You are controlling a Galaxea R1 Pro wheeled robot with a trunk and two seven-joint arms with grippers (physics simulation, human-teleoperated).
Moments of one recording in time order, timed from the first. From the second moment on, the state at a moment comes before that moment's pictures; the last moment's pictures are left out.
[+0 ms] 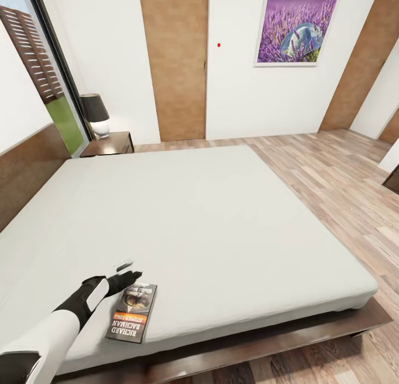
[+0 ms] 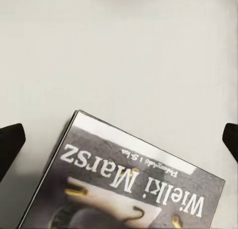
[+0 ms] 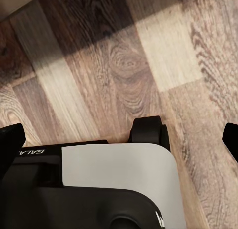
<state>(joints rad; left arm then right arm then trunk) -0.78 0.14 -0.02 -0.38 0.51 0.38 -0.09 -0.43 -0.21 0.31 0.07 -0.55 0.01 0.46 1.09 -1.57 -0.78</state>
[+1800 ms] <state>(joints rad) -0.78 0.09 -0.03 -0.52 0.50 0.39 -0.08 -0.43 -0.21 0.31 0.07 -0.55 0.01 0.46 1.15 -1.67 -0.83</state>
